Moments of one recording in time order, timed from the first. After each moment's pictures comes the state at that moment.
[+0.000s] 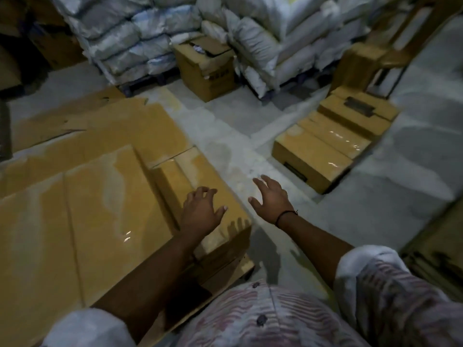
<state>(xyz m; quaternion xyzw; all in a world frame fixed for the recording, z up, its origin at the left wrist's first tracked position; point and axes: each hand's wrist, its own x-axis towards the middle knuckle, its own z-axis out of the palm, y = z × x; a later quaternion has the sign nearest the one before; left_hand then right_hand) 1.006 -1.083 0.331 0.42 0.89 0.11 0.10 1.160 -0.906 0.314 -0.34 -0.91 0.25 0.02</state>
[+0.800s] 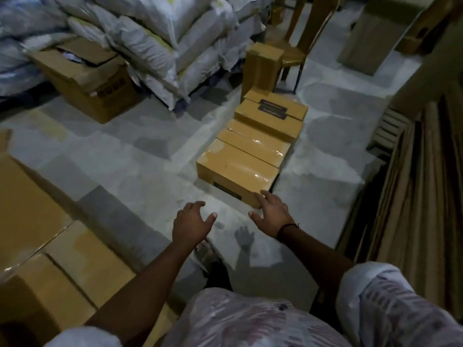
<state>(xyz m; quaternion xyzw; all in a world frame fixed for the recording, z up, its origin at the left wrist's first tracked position) 1.011 -0.700 0.264 0.46 0.82 0.19 0.27 1.240 -0.588 0.279 -0.52 -0.82 0.24 -0.03</state>
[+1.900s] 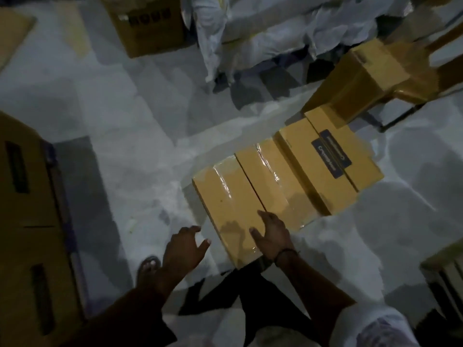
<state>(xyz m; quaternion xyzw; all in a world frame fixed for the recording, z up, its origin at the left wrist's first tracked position) 0.983 -0.279 0.147 0.21 0.88 0.14 0.41 1.130 -0.058 0.161 -0.40 -0.84 0.31 -0.21</state>
